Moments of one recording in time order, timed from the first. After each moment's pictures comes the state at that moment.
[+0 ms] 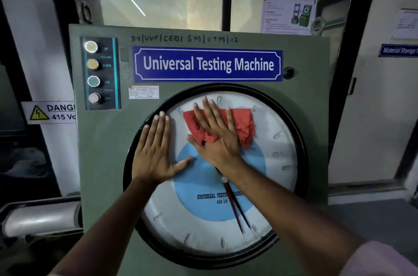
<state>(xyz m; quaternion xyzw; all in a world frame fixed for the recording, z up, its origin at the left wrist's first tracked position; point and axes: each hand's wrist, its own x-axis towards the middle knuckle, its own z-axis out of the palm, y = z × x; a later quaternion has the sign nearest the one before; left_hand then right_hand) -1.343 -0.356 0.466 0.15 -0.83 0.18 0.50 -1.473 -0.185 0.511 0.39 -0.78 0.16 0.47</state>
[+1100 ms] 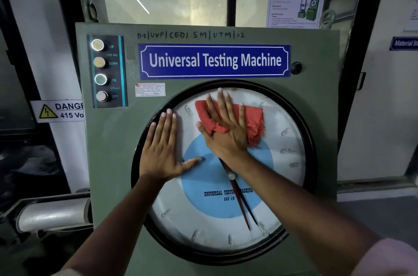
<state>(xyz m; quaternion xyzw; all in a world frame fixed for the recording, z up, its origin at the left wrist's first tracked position) -1.342 -0.356 0.466 0.15 -0.84 0.17 0.50 -1.472 -0.189 0.516 0.34 -0.79 0.22 0.46</state>
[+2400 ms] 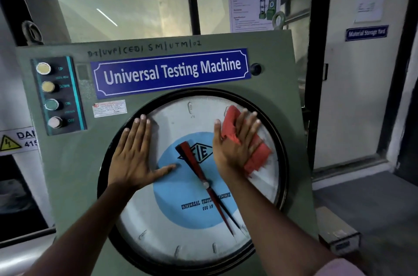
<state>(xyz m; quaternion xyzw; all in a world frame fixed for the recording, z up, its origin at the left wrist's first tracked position) -1.349 -0.345 0.507 0.11 -0.88 0.18 0.43 -1.510 -0.138 0.492 0.03 -0.81 0.43 0.39</state>
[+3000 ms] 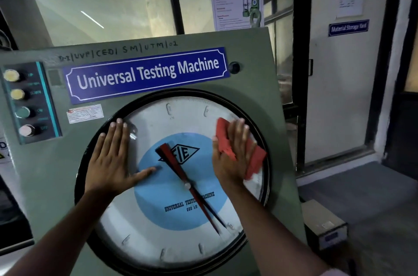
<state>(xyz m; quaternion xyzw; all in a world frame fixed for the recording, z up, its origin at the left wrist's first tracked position) -1.346 -0.337 0.507 0.11 -0.89 0.17 0.42 -1.534 -0.091 0.436 0.07 -0.83 0.34 0.44</state>
